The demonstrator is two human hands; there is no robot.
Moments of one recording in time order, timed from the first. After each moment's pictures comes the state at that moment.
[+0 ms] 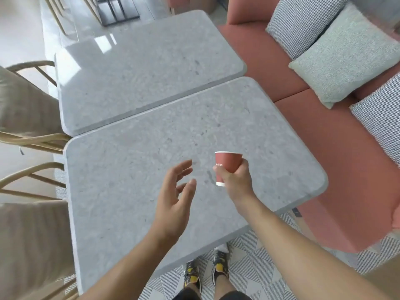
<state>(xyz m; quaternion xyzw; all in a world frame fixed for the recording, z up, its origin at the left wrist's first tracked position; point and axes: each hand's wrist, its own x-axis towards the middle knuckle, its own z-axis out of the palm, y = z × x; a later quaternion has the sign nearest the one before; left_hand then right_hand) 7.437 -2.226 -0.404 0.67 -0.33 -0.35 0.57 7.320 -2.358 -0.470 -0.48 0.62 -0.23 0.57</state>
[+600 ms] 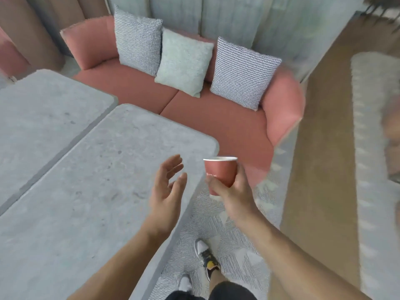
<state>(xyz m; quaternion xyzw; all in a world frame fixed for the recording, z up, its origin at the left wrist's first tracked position) 7.321 -2.250 -0.350 0.47 -0.52 -0.51 0.49 7.153 -2.225 -0.351 -0.36 0.62 -0.52 0.47</state>
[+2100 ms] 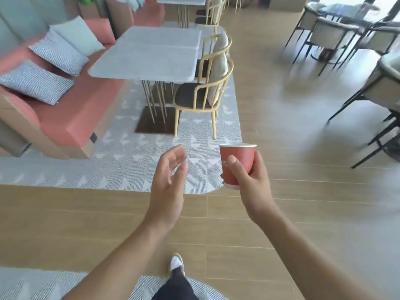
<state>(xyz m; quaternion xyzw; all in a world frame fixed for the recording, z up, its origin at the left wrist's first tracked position) 7.068 -1.407 -0.275 -0.22 -0.67 -0.70 -0.10 7.166 -1.254 -0.264 0.29 0.62 -0.68 -0.27</state>
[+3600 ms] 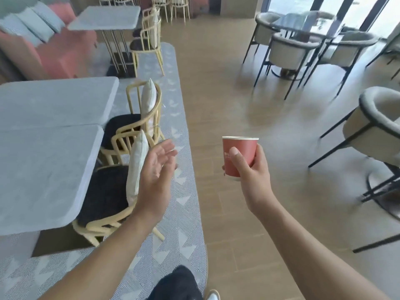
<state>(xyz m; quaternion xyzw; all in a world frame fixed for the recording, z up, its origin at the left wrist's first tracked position) 6.518 -0.458 -0.258 -0.30 -0.62 -0.70 -0.17 6.663 -0.307 -0.254 0.33 0.57 -0.64 -0.38</state>
